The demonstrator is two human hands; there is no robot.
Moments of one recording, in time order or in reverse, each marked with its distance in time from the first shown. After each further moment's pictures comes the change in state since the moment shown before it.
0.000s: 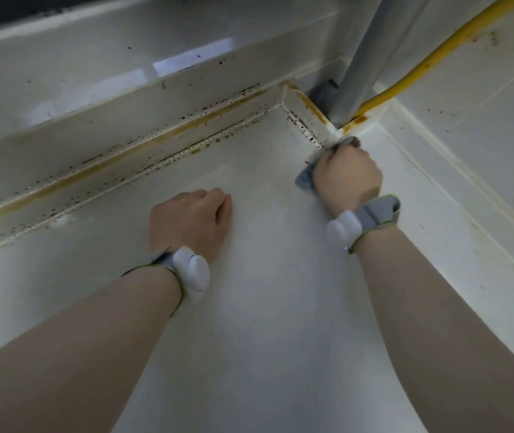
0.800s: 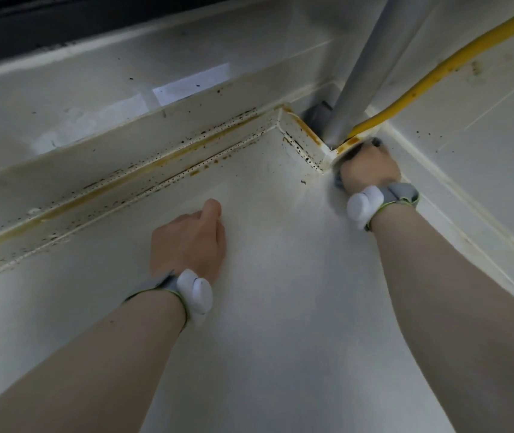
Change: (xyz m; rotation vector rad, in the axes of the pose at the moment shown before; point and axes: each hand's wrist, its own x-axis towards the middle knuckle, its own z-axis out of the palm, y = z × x) left_hand 0.003 -0.003 -0.011 -0.050 -0.117 -0.067; right_hand 0.065 0.011 0.000 -0.007 -0.222 0.211
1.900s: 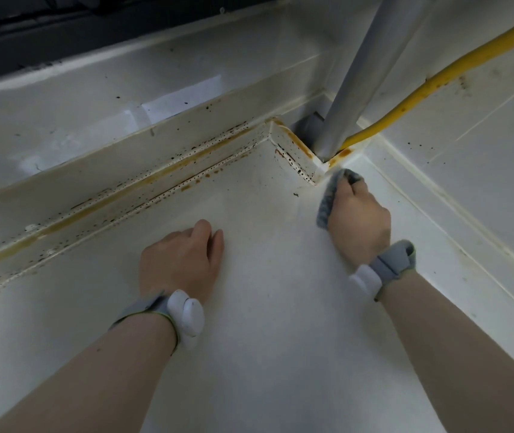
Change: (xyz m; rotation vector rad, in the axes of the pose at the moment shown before) left_hand 0.001 0.002 0.004 0.036 0.041 -0.006; right_hand -0.063 0.034 0.011 -0.208 0.095 -0.351
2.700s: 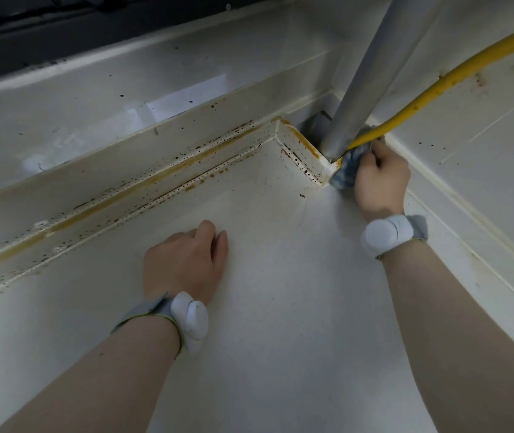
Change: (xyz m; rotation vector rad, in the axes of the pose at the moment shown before) left_hand 0.000 -0.001 0.001 -0.011 0.013 -0.011; right_hand 0.053 0.009 -0.017 1.021 0.193 0.141
